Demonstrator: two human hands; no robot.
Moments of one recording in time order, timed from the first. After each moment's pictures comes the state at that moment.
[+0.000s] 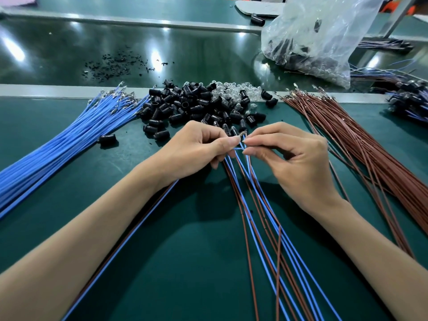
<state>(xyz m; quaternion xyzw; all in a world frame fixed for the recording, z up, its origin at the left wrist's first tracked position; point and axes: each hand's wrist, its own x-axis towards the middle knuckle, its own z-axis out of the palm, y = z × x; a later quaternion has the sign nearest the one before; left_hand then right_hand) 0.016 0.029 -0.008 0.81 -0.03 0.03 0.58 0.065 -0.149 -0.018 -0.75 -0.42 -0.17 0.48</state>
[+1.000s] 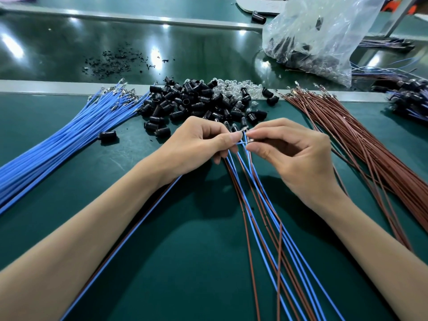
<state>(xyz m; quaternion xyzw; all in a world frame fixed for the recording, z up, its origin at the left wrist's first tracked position) 0.013 0.027 -0.003 0.79 -0.02 0.04 0.61 0.065 -0.149 -0.017 -0.73 -0.40 -0.10 0.55</state>
